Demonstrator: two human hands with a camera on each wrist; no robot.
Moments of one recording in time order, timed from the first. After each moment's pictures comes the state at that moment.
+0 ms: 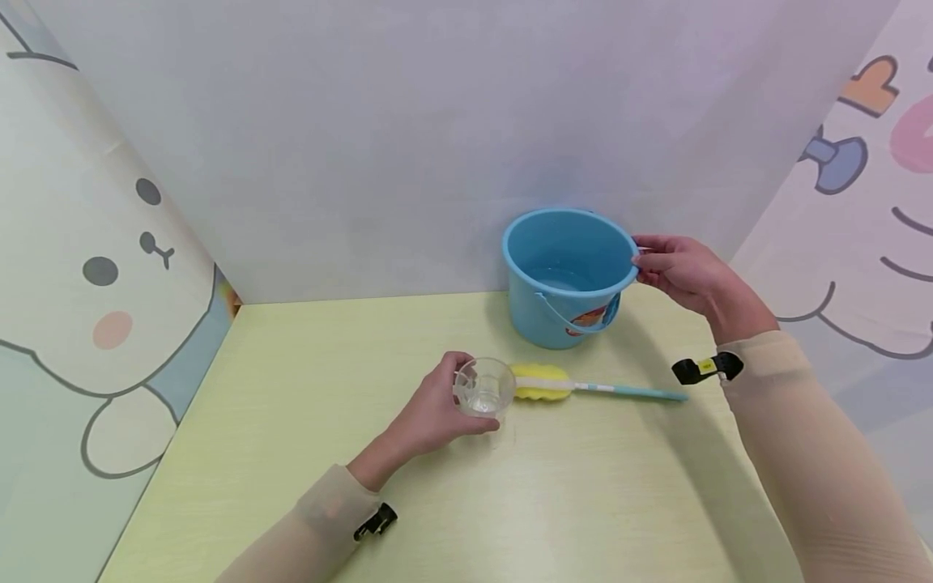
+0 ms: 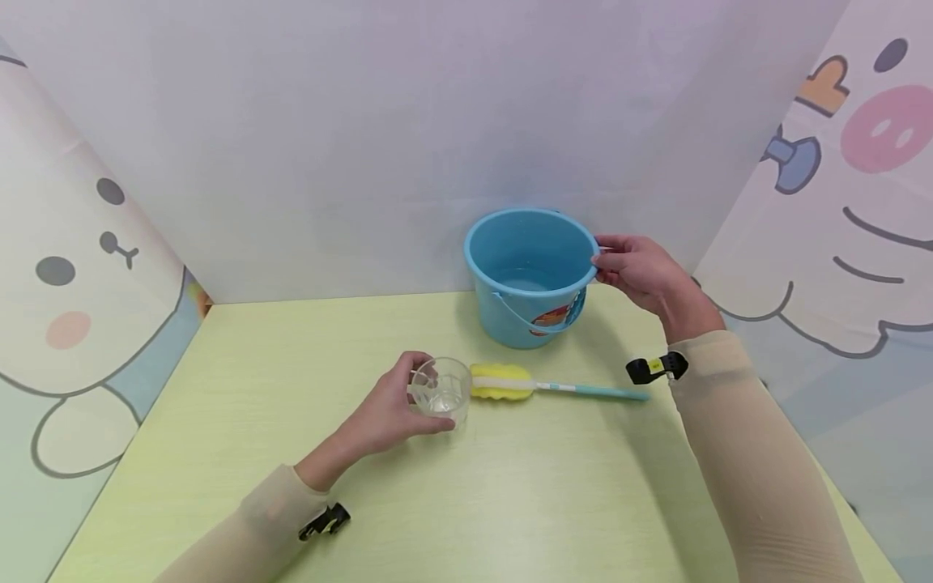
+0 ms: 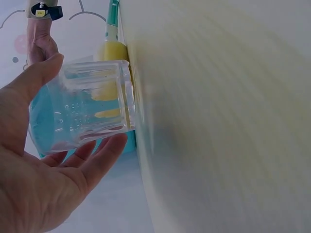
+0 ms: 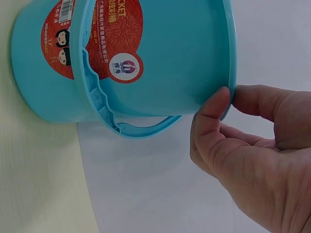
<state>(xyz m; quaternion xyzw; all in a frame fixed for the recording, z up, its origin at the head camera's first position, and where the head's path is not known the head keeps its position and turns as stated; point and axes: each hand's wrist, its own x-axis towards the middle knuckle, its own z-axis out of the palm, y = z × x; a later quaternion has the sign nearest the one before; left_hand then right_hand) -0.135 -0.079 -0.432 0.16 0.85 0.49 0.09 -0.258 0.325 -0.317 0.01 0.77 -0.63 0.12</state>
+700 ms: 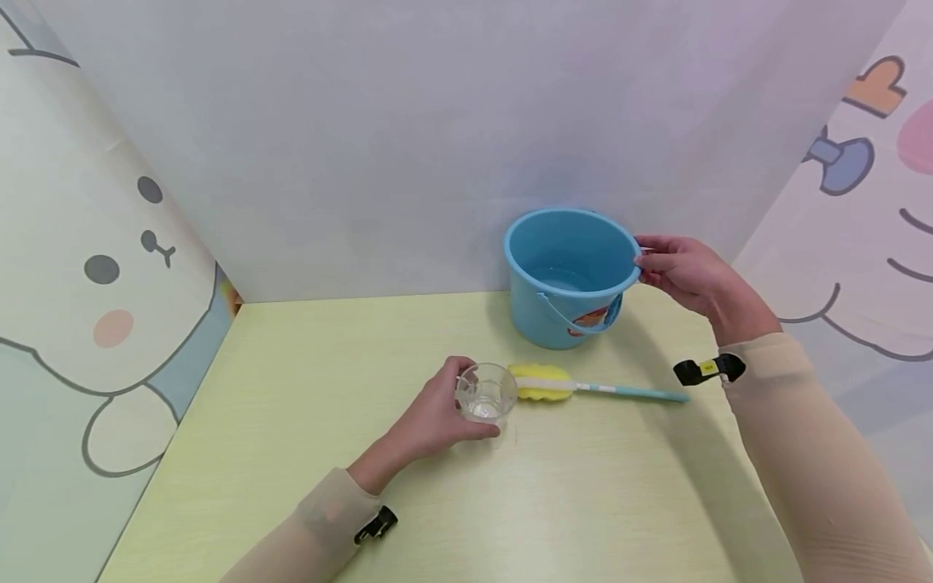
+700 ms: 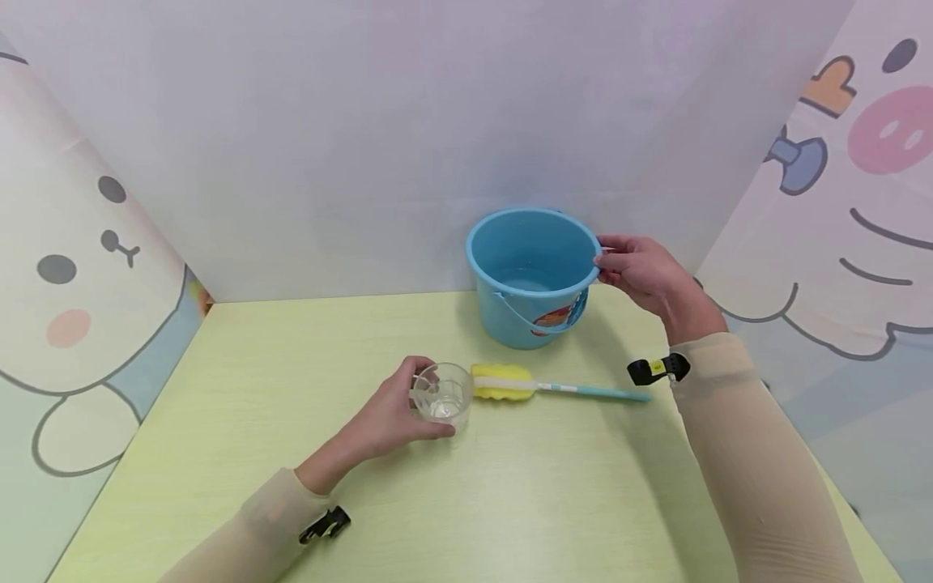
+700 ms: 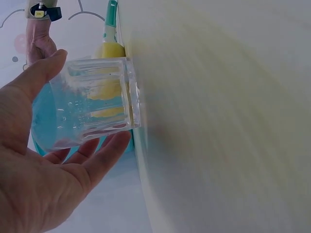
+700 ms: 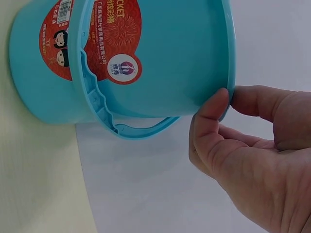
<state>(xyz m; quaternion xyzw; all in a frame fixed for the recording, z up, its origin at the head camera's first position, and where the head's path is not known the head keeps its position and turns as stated) -0.131 -0.080 -0.436 0.18 0.85 0.49 0.10 -0.258 0.324 -0.315 0.01 0.77 -0.62 0.12</state>
